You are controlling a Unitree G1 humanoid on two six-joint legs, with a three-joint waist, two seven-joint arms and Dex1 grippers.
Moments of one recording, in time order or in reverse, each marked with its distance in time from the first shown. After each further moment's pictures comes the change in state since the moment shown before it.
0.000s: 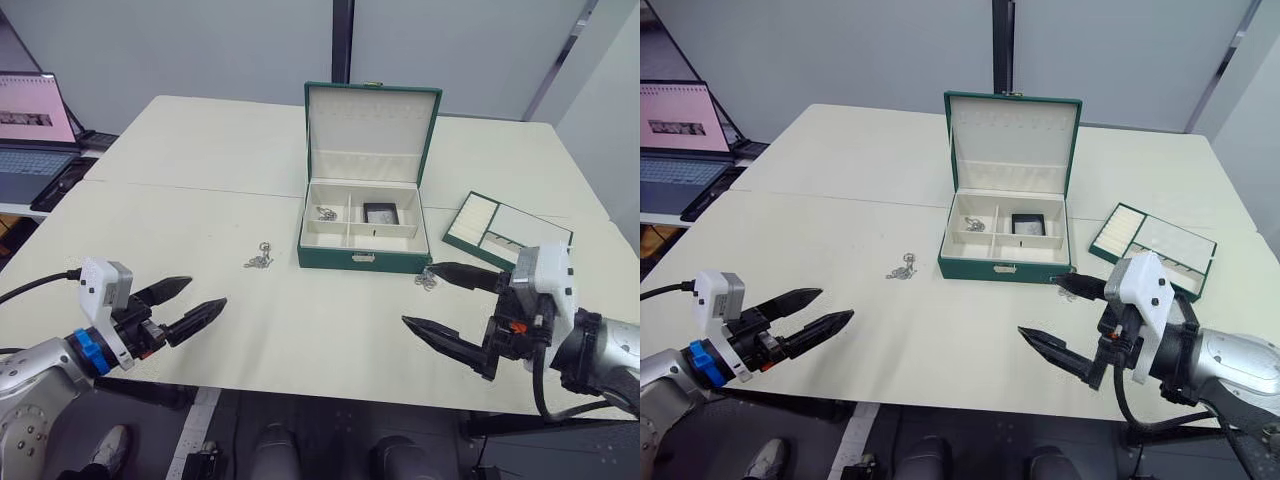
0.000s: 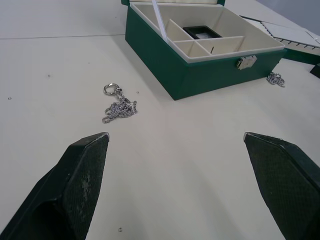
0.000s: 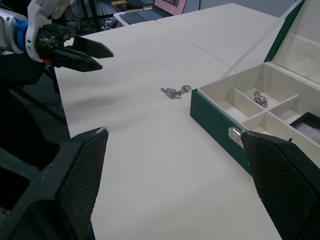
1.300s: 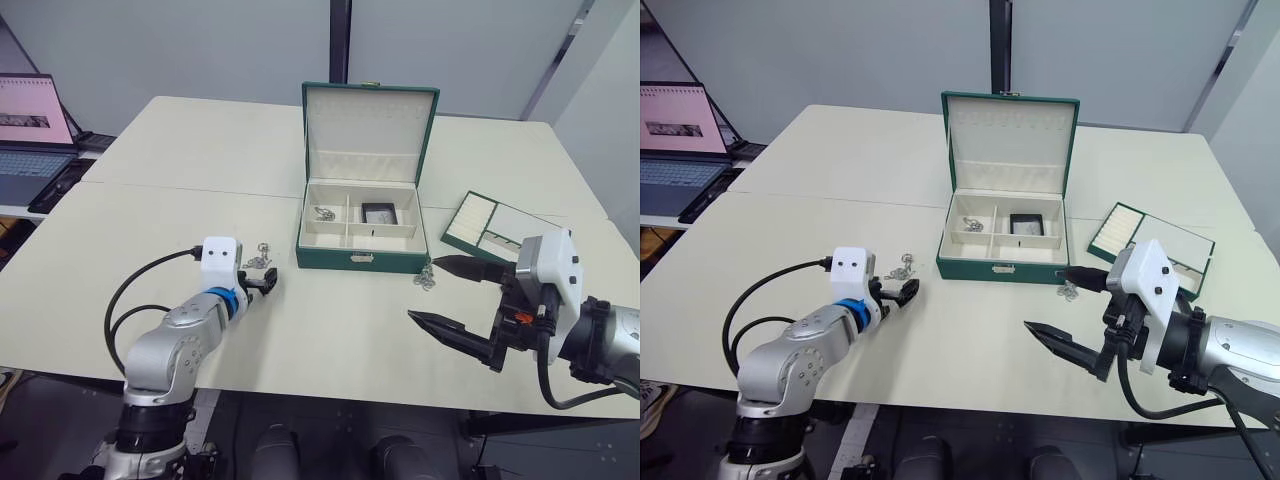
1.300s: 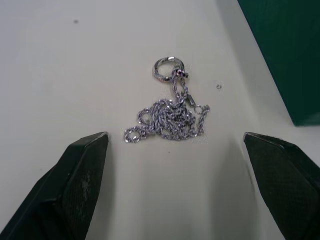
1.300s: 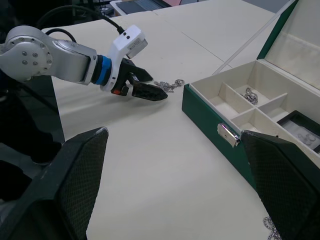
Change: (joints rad) left arm -0.442 -0.336 -0.503 0.261 0.338 0.110 0.731; right arm -0.041 -0.067 -0.037 0.028 0.047 0.029 0.006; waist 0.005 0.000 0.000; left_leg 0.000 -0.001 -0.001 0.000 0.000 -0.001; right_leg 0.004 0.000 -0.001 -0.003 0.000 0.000
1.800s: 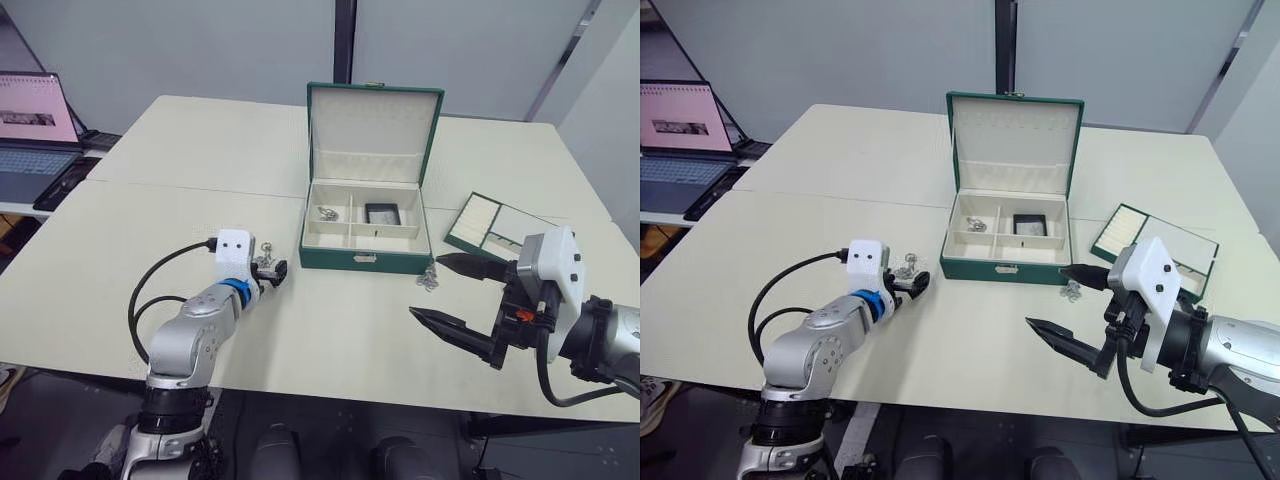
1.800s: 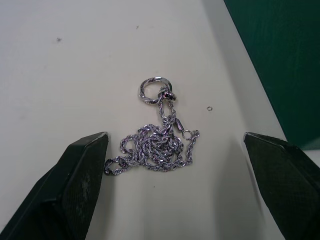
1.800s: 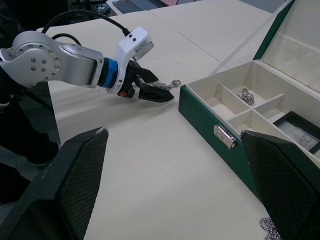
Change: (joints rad) left arm -0.062 -0.050 -0.028 0.072 0.086 -0.035 -0.033; right arm 0.000 -0.009 -0.009 -0.002 0.011 0.002 -0.026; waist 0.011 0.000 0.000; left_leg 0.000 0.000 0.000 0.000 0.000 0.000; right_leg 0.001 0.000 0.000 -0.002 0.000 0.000
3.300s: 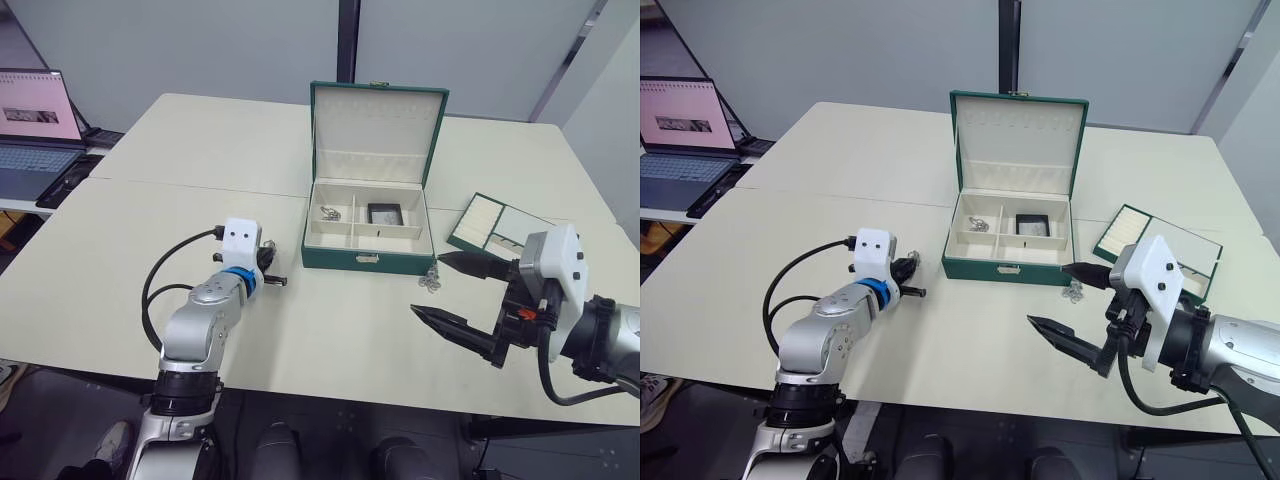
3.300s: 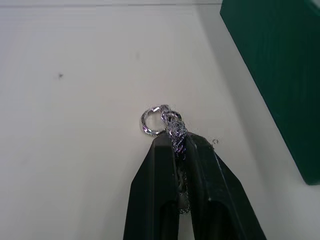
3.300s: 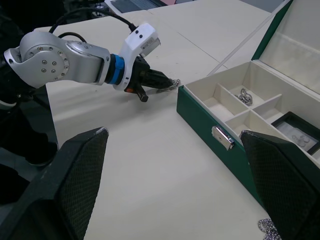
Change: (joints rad) left arm -0.076 0.006 -0.012 0.046 0.128 -0.060 -0.060; right arm 0.005 -0.010 -0.018 -0.001 0.018 0.001 -0.017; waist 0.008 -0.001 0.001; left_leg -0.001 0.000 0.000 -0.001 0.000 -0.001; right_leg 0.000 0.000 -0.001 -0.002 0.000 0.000
